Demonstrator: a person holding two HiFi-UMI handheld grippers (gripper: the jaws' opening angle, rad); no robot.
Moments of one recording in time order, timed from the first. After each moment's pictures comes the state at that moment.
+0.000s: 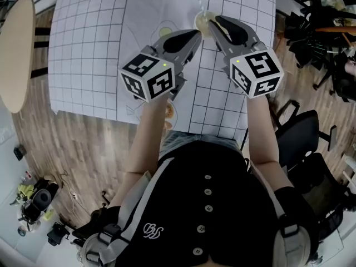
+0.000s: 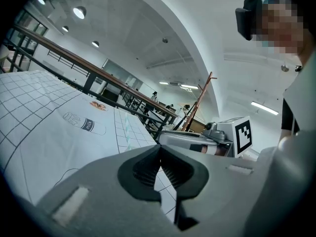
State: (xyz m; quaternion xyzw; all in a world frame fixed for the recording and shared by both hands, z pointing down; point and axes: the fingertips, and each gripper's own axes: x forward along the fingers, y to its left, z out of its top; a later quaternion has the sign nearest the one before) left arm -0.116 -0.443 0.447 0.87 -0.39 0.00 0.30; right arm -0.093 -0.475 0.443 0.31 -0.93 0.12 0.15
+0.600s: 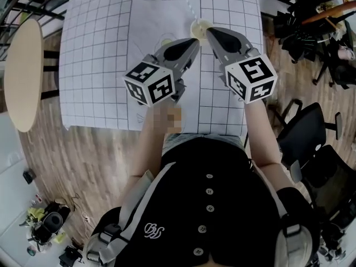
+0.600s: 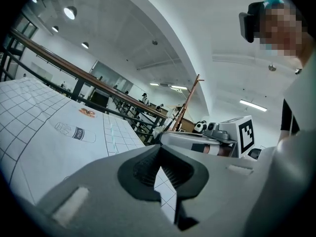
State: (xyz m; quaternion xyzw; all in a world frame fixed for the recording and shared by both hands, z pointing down) left arm -0.112 -0.416 0.404 0.90 -0.36 -0.01 0.27; right arm -0.091 -0.439 0.395 0.35 -0.92 0.11 0.13
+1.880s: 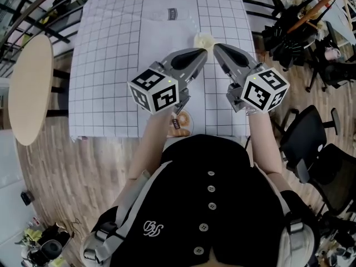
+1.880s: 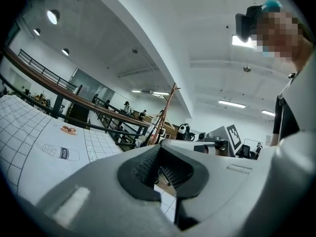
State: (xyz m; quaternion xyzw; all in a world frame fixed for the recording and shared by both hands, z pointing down) left arm -0.111 -0.358 0.319 0.94 -0.28 -0.05 0.19; right arm -0.085 -0.371 0.318 0.35 -0.92 0.18 -0.01
